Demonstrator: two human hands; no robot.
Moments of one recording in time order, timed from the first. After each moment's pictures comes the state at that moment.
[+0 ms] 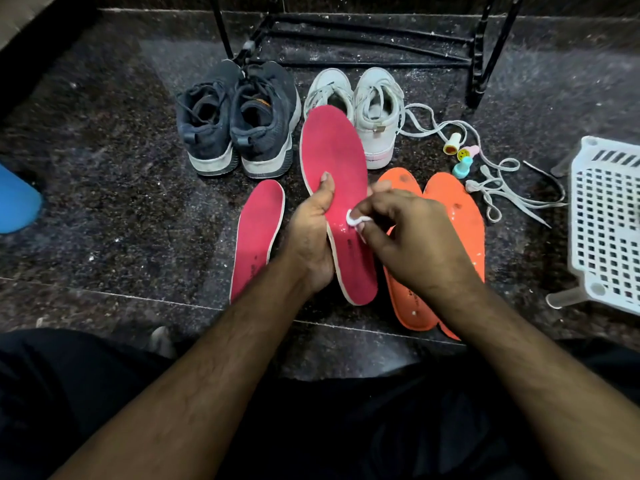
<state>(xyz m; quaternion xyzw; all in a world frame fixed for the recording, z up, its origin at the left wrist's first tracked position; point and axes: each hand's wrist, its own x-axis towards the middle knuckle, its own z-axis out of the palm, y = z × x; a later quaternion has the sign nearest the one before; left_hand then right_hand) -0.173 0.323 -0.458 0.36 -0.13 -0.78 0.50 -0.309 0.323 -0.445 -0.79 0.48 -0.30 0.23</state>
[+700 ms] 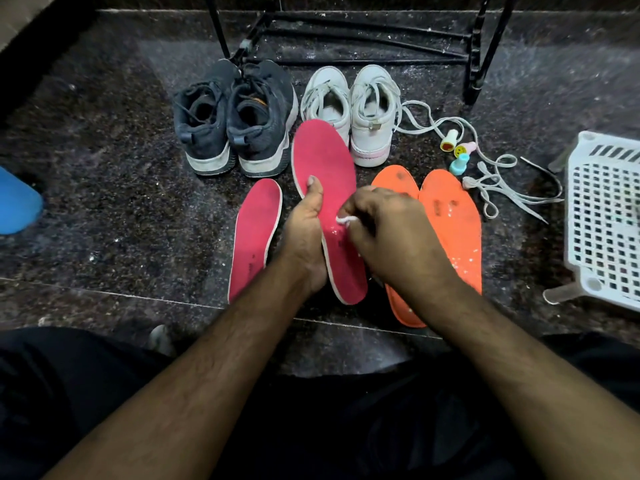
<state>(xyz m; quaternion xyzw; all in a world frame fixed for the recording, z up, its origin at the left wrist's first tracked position) -0.176 0.328 -0.458 0.37 -0.11 -0.76 0.52 -0.293 0.324 -0.445 -0.79 0.51 -0.26 0.24</state>
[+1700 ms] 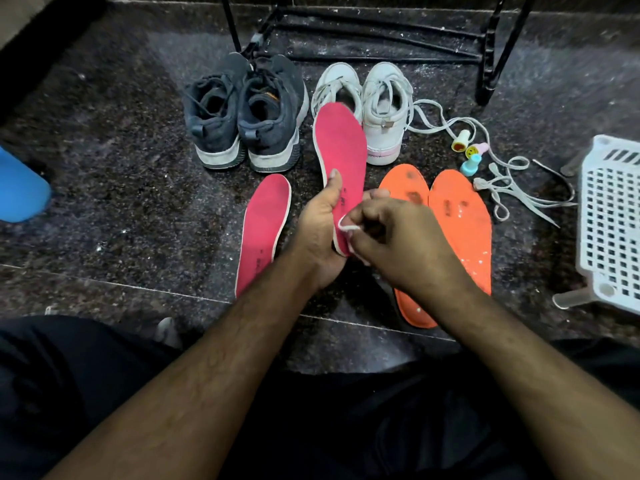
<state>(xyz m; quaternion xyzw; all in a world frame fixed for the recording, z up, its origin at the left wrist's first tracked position) -0.172 0.323 -0.458 0.42 -0.15 -0.75 0.50 -0.295 0.331 -0.446 -0.78 0.47 -0.27 0.30</state>
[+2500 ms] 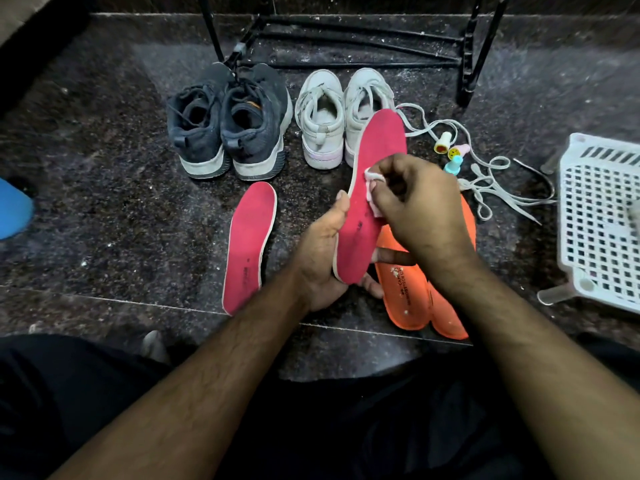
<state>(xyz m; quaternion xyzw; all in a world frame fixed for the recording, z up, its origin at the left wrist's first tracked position) -0.183 0.339 -0.467 0.34 -0.25 -0.81 0.40 -0.313 0.292 -0.440 -0.69 0.56 -0.37 0.27</state>
